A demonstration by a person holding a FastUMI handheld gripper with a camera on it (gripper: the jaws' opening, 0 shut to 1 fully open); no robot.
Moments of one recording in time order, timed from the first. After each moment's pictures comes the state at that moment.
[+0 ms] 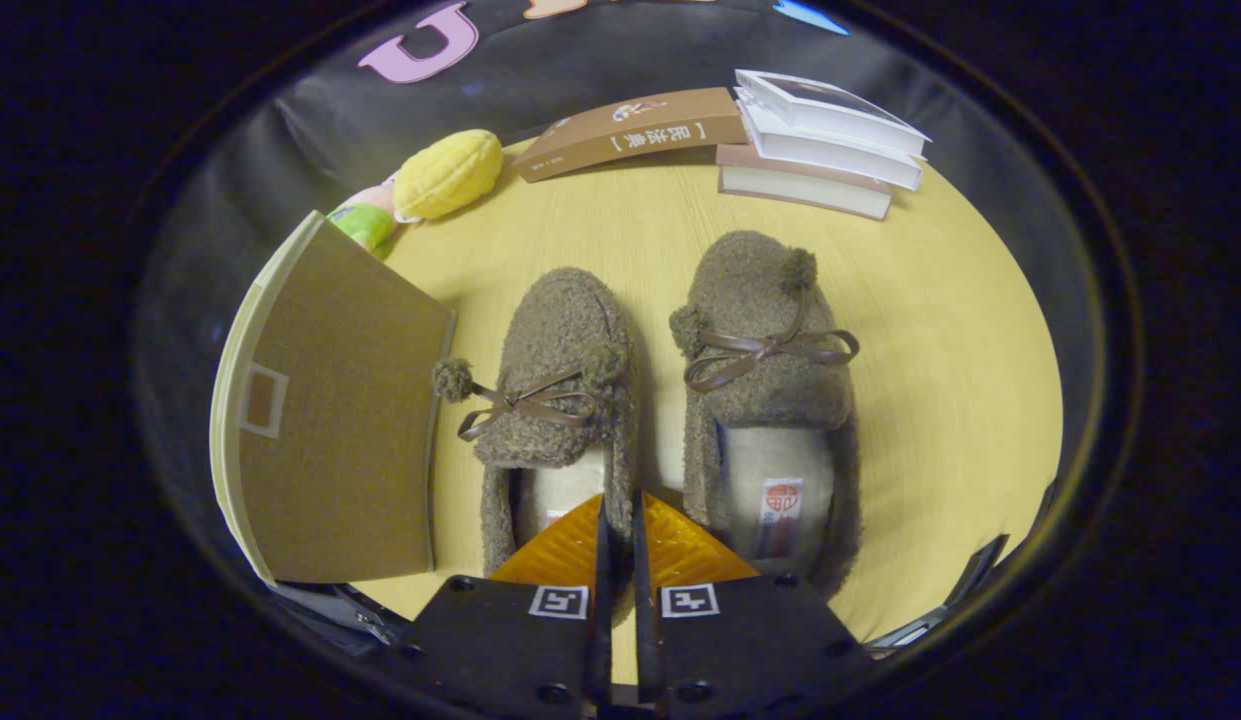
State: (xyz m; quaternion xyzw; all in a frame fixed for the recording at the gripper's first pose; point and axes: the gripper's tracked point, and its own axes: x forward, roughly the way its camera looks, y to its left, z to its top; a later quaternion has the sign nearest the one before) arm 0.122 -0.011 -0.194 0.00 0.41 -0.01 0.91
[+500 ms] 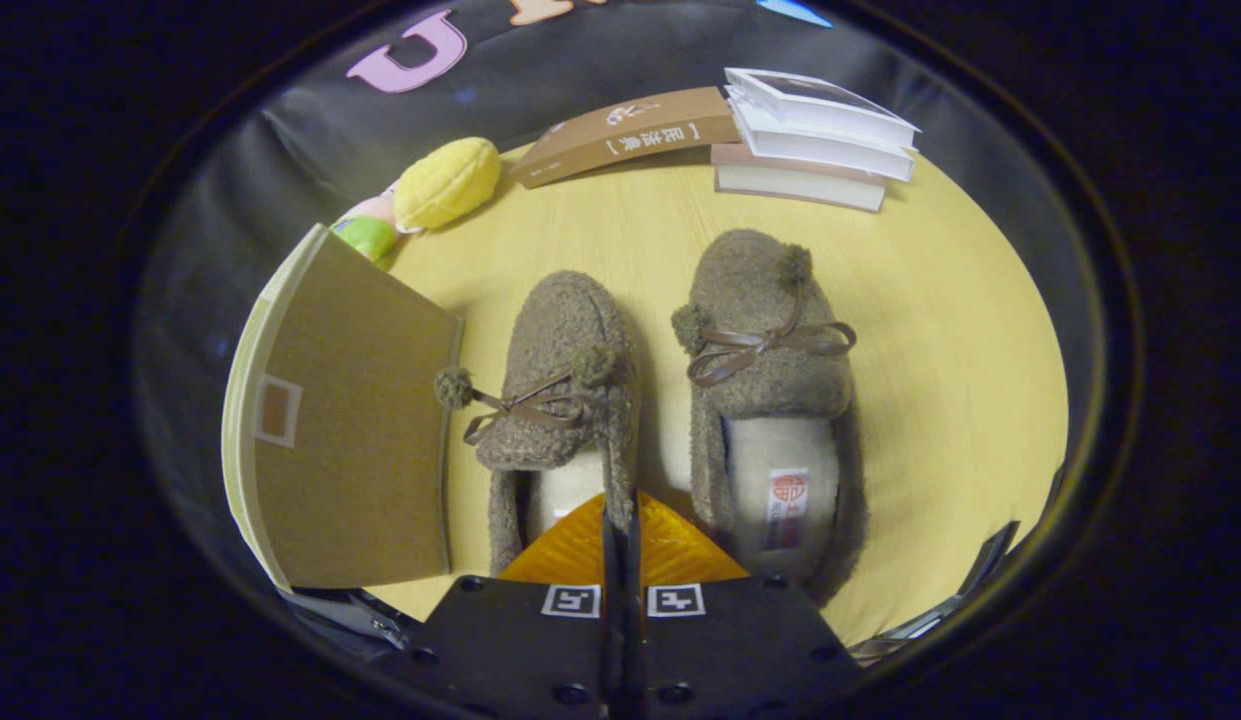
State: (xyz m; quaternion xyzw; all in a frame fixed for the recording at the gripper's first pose) arm 0.117 -0.008 -0.187 0.02 0.40 -0.01 0.92
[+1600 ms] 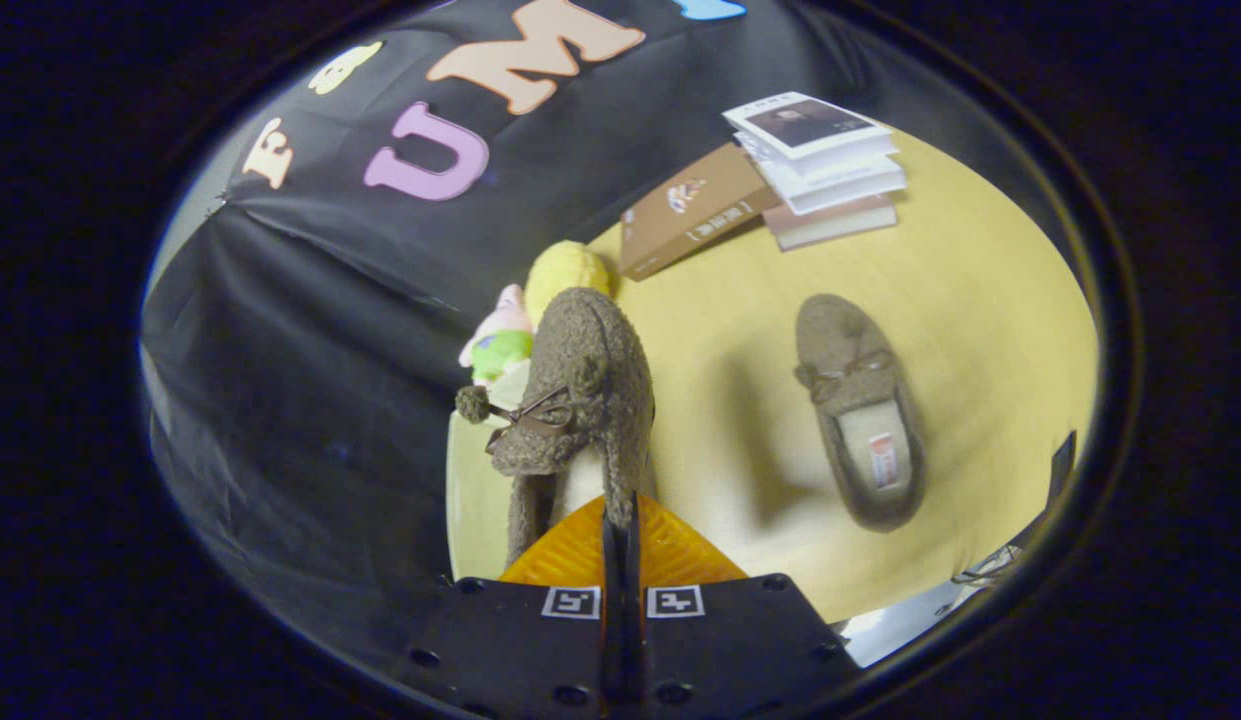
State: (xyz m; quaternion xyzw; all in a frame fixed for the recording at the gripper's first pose) arm 0.072 0.099 -0.044 0.23 0.33 0.11 0.91
